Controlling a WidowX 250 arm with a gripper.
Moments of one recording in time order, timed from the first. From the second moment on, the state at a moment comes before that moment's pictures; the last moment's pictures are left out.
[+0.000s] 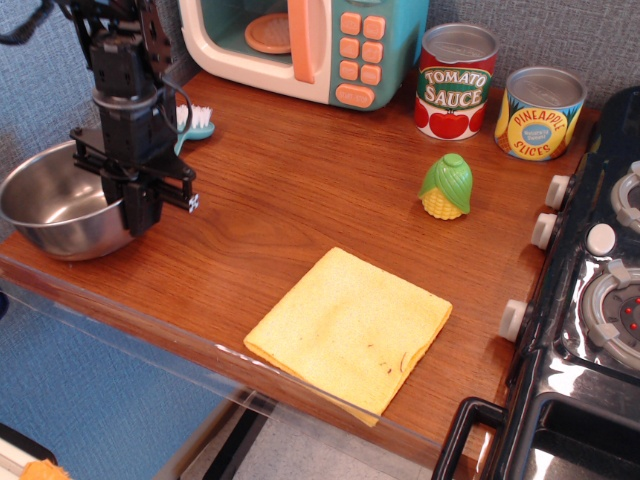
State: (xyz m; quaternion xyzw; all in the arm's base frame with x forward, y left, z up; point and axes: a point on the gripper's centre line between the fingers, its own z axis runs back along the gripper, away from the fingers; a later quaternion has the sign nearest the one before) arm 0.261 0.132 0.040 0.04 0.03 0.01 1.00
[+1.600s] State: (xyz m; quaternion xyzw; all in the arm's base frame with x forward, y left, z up) arm 0.394 0.017 0.057 0.07 0.04 -0.06 0.99
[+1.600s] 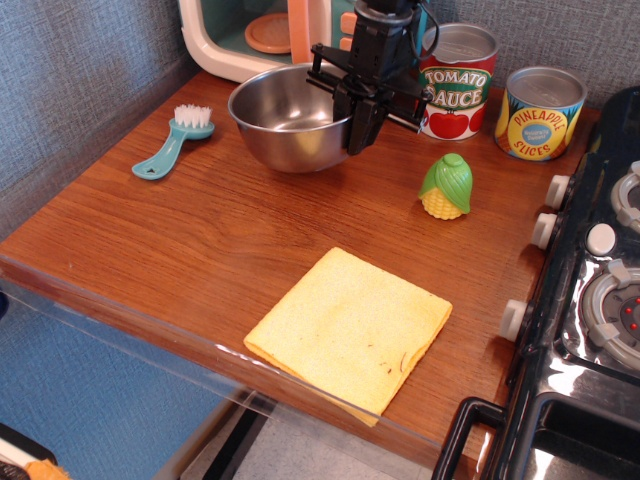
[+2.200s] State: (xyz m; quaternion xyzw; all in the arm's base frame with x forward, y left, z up) arm 0.391 0.022 0.052 0.05 0.04 -0.06 1.00
